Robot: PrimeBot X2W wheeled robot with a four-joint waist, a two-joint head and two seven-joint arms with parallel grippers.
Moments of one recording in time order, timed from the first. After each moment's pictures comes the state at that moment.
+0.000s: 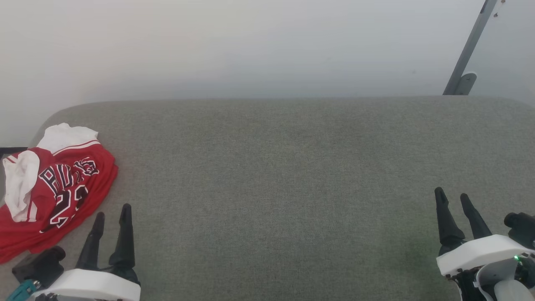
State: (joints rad) left arm 0.02 0.17 0.10 0.14 -0.64 -0.13 -0.17; right arm -0.11 -0.18 -0.03 0.34 0.63 0.13 -0.17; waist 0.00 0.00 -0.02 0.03
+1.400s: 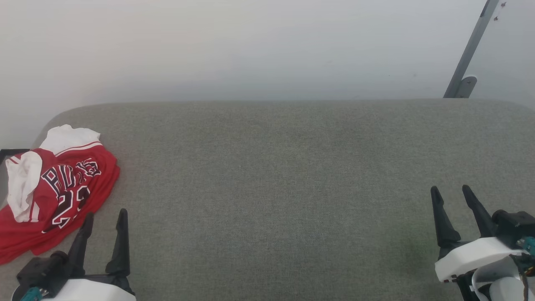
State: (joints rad) left arm 0.06 0.21 0.10 0.12 -0.38 -0.13 -0.26; right arm -0.11 -0.21 0.00 0.32 0.35 0.13 -0.25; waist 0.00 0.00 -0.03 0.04
